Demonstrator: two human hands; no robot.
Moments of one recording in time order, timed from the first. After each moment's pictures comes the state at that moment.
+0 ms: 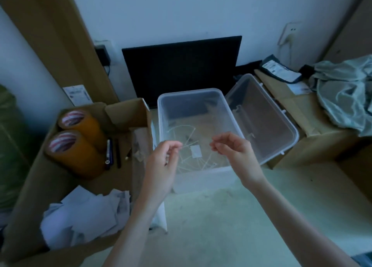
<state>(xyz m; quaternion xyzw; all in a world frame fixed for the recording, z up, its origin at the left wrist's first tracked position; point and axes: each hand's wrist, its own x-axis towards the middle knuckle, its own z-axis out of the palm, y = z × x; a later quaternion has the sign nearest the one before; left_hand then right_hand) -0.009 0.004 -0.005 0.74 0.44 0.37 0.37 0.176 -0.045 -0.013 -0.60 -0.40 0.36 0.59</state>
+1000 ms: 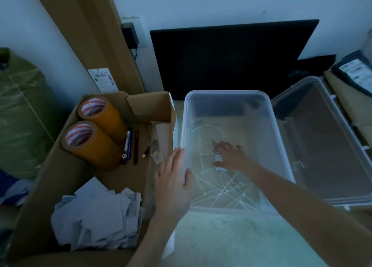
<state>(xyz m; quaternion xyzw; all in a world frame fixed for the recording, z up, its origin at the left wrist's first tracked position) 0.007 0.057 -0.061 0.71 0.63 0.19 0.24 0.224 0.144 -0.168 -0.67 -0.70 0.22 -0.11</state>
